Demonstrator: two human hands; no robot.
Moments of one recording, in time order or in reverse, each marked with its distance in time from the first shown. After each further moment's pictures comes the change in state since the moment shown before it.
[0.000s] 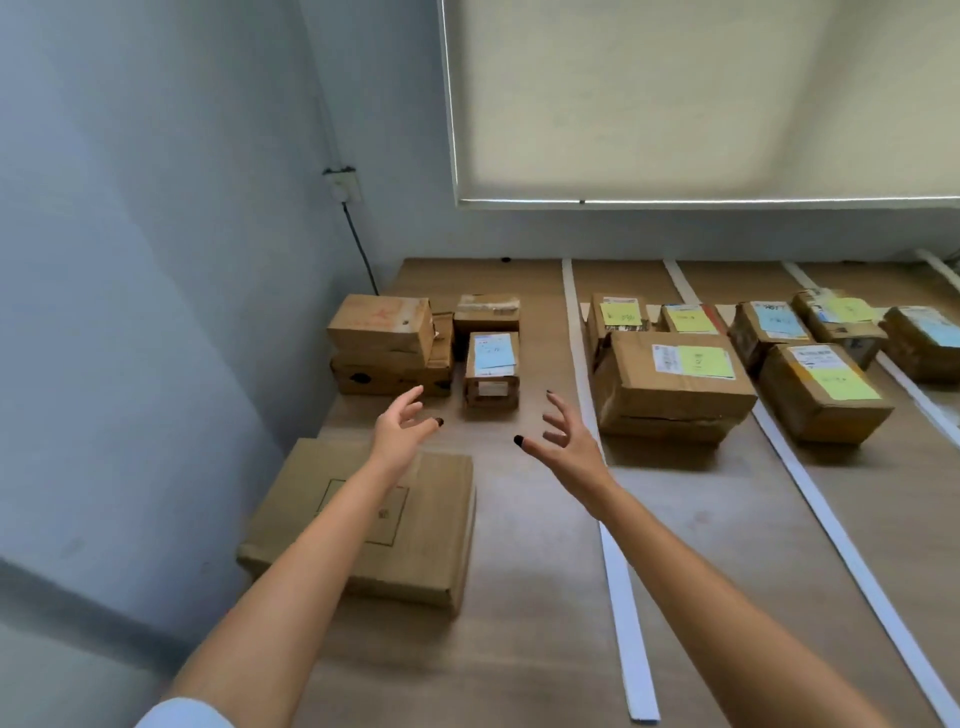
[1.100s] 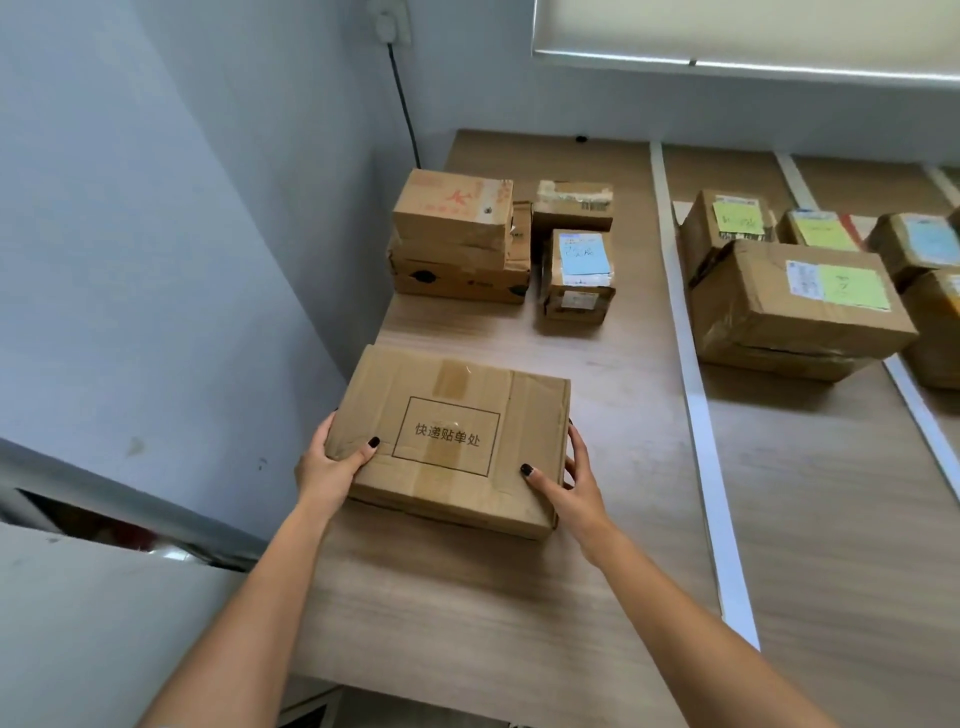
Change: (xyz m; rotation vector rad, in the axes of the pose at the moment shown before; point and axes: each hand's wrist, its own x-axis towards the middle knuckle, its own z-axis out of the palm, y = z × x) left_hand -0.008 -0.204 -0.168 0.100 0.297 -0.293; right_hand -0.040 0.104 0.153 0.166 -0.032 0.321
